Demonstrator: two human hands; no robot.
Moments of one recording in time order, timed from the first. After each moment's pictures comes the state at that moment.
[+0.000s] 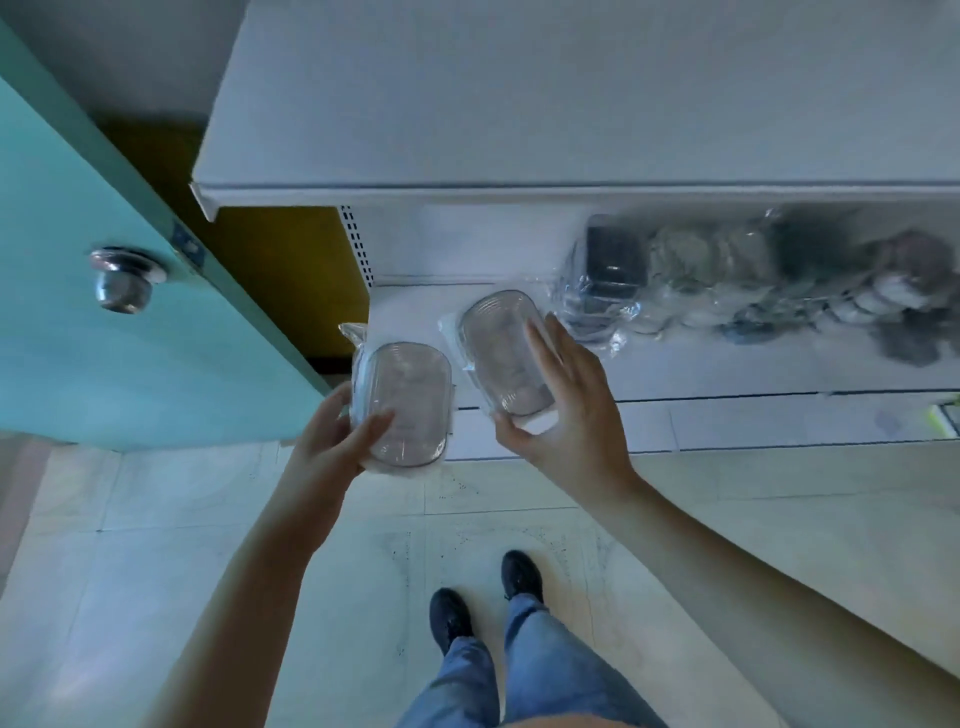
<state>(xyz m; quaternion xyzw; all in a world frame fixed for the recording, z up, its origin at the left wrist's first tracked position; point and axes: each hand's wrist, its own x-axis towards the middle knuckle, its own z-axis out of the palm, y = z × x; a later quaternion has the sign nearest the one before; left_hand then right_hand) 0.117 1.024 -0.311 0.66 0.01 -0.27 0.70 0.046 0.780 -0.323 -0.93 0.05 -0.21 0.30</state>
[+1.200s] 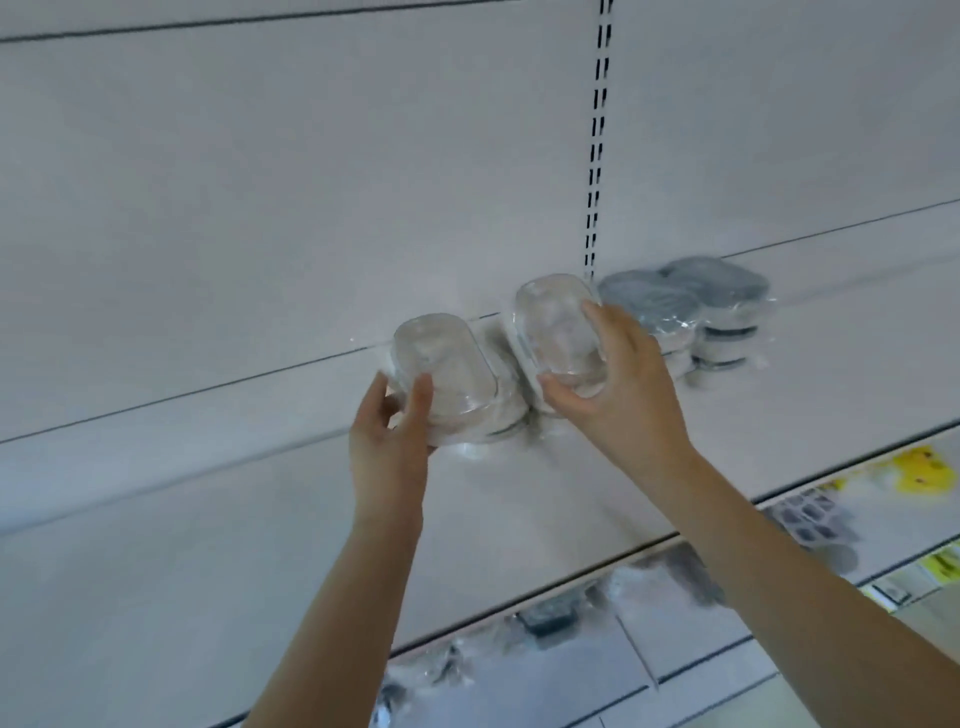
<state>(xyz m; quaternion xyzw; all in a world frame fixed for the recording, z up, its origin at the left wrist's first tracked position) 0.159 0.420 -0.077 0.66 -0.15 -0.08 0.73 0.058 0.231 -0.083 -0.86 0.21 -0.40 0.25</state>
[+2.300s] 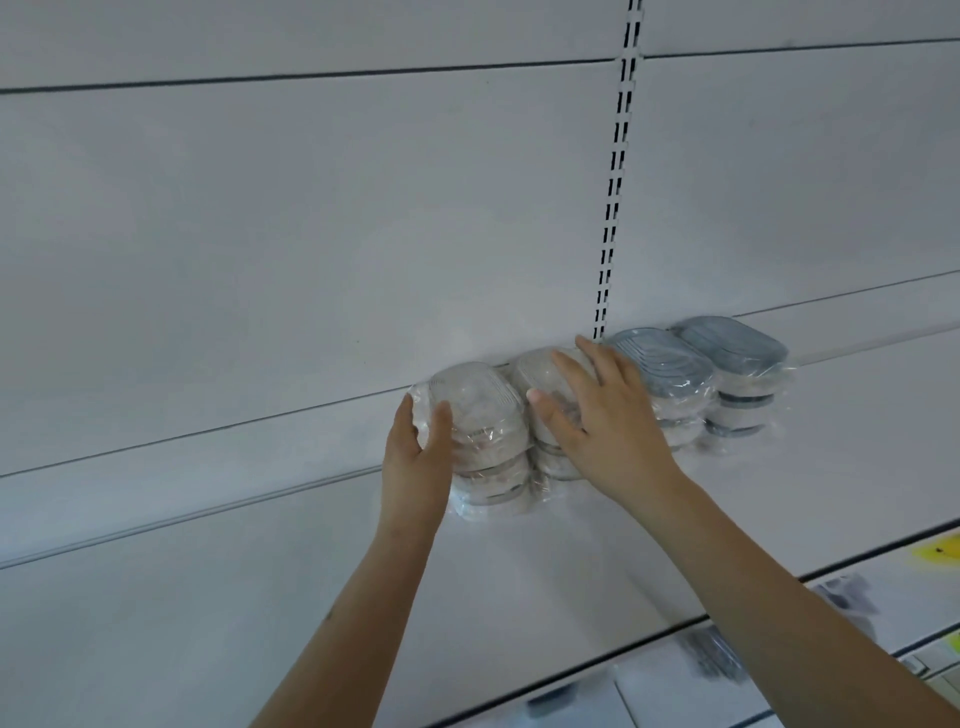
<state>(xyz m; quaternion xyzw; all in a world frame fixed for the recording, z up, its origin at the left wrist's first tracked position) 0.191 0.376 -0.077 0.75 -0.14 -0.09 0.65 0.095 0.207 -0.065 -0.92 0.20 -0.30 0.16</state>
